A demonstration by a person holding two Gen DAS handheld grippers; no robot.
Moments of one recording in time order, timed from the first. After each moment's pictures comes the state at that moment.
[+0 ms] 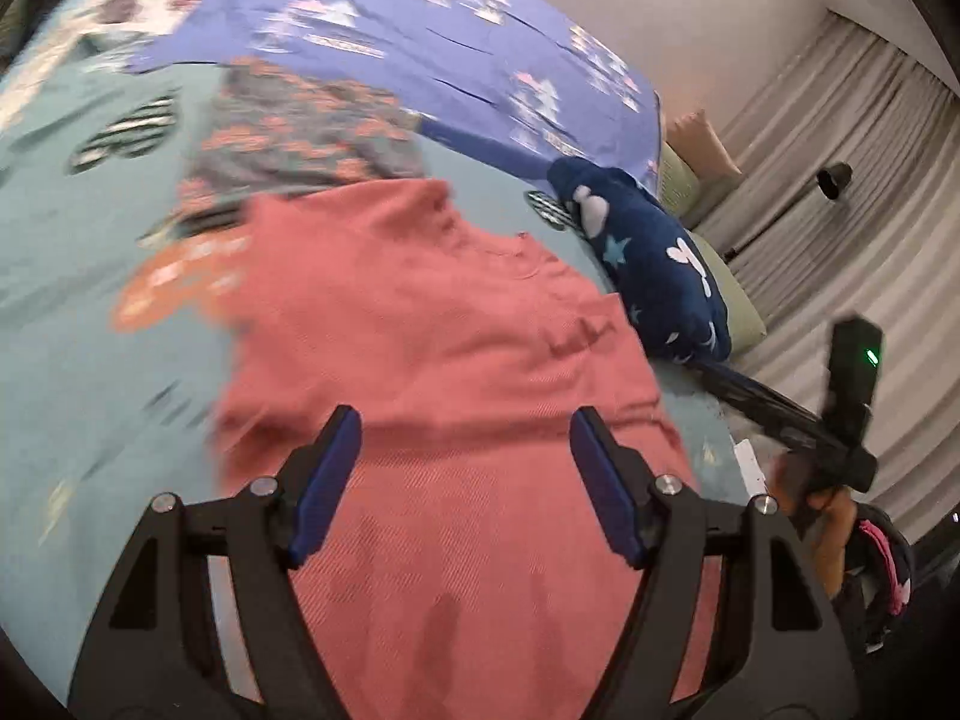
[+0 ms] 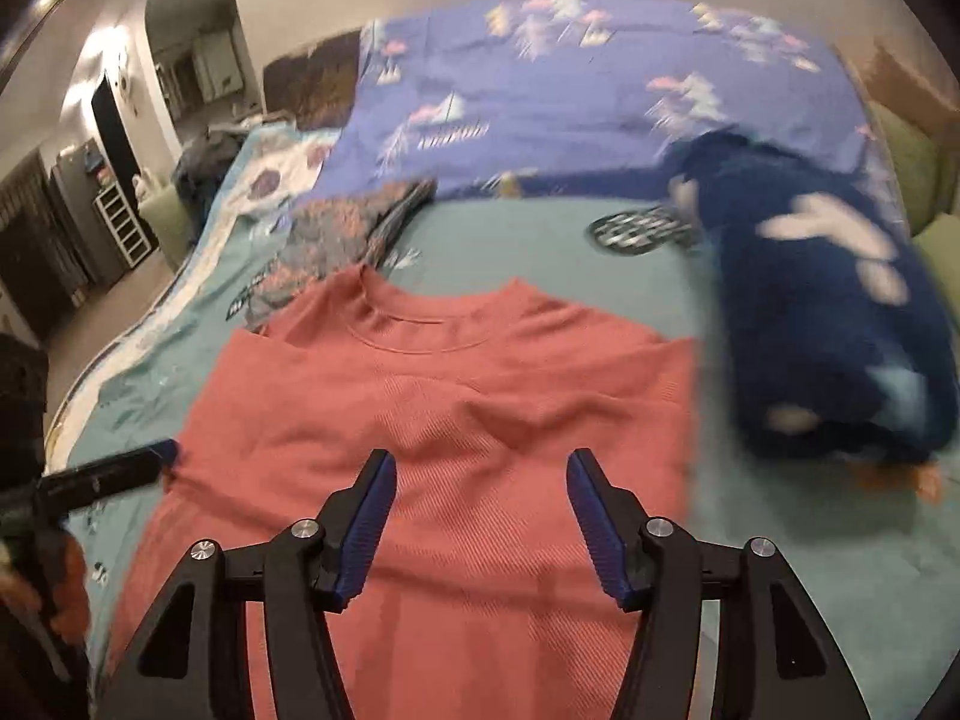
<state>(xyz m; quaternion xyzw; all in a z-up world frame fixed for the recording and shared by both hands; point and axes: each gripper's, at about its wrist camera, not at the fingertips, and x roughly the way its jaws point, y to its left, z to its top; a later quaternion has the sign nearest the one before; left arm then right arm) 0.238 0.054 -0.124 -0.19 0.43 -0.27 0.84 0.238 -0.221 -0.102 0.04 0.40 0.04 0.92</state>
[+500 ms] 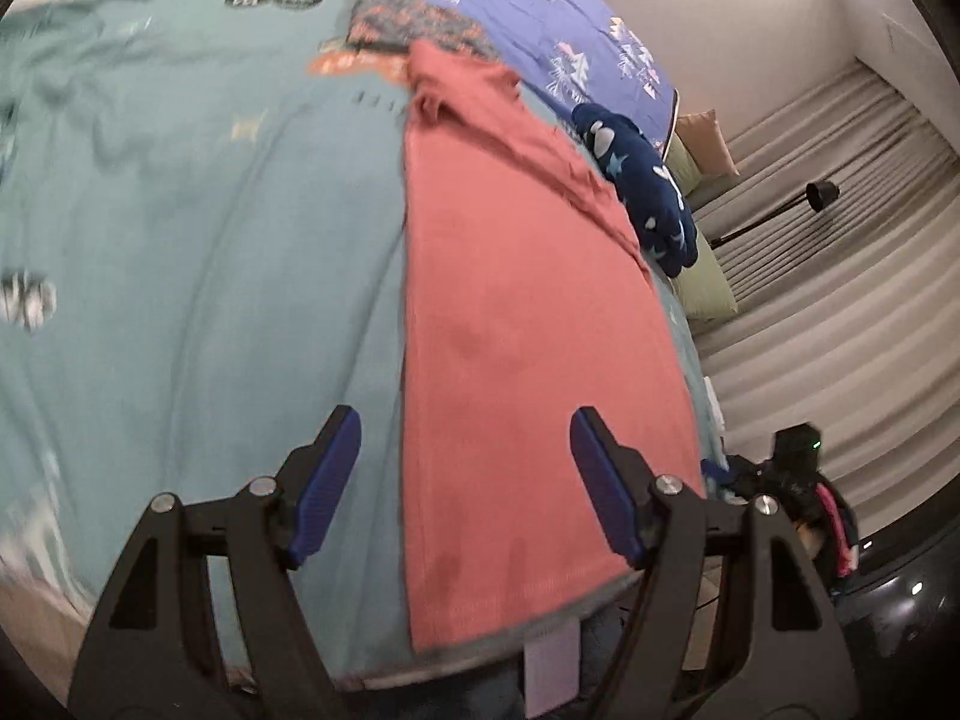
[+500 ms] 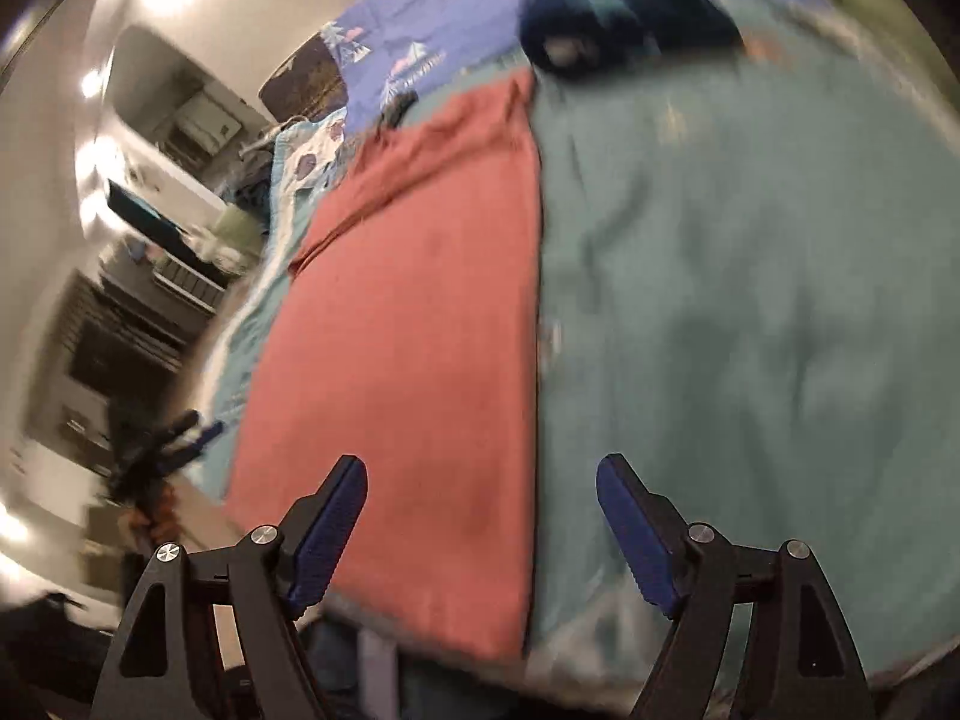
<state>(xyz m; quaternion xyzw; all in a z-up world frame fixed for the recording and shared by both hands) 0.058 0.144 -0.179 -0.27 0.48 -0.27 0.79 -0.013 -0.305 -0.178 0.29 0.48 0.13 0.82</state>
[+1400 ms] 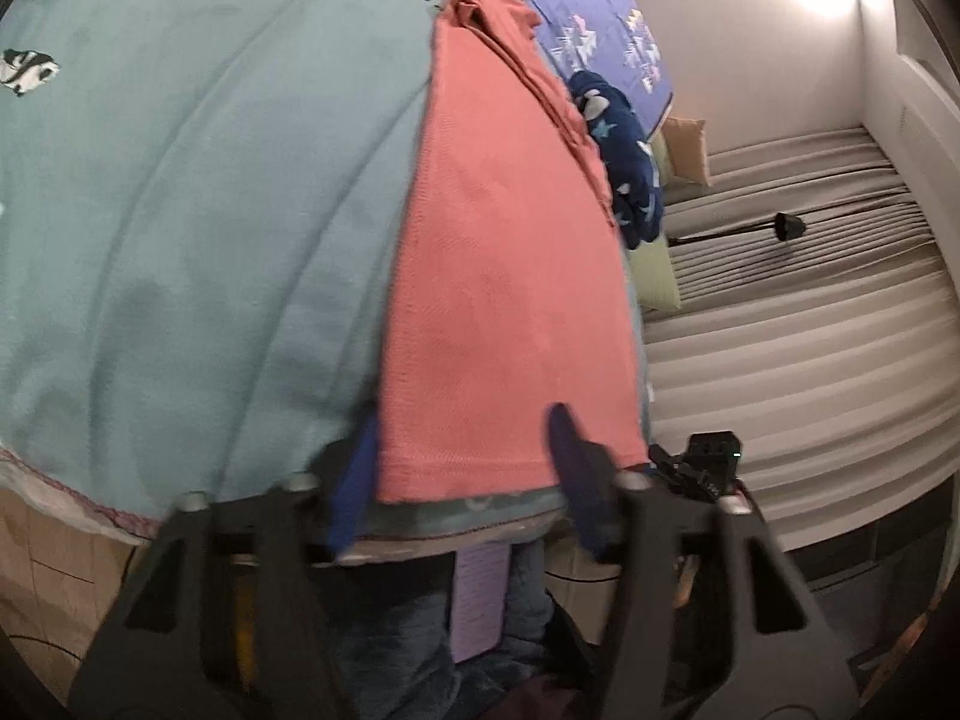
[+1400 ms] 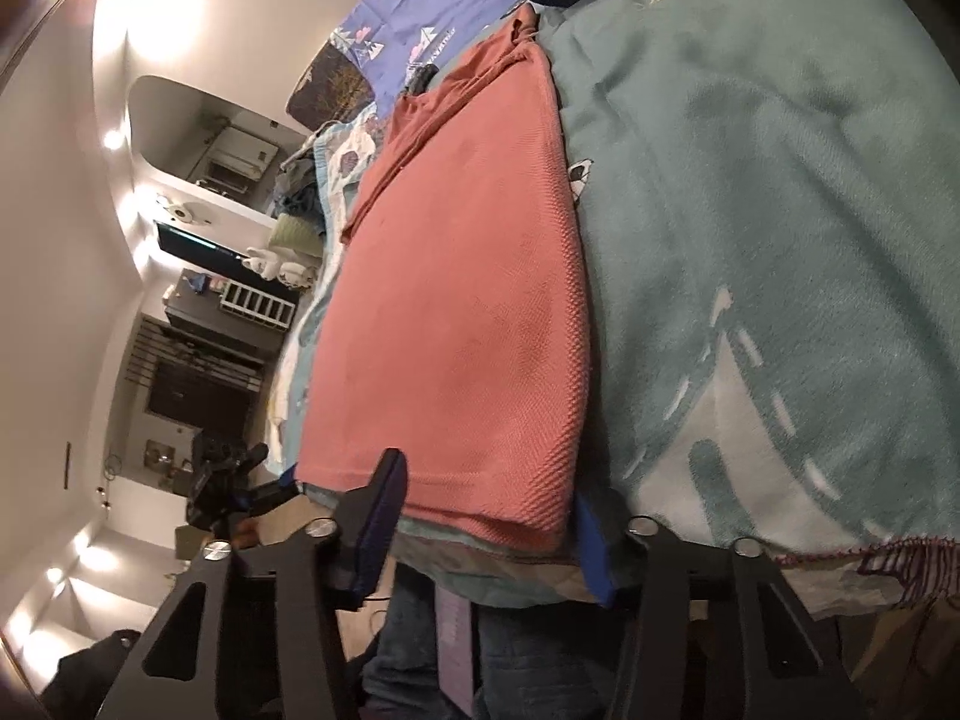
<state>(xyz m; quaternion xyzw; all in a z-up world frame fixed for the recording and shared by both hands) 0.021 0.148 -0.214 -0.36 0.52 -0.30 0.71 -0.037 -0.288 -0.203 0.34 0.47 0.17 0.80</state>
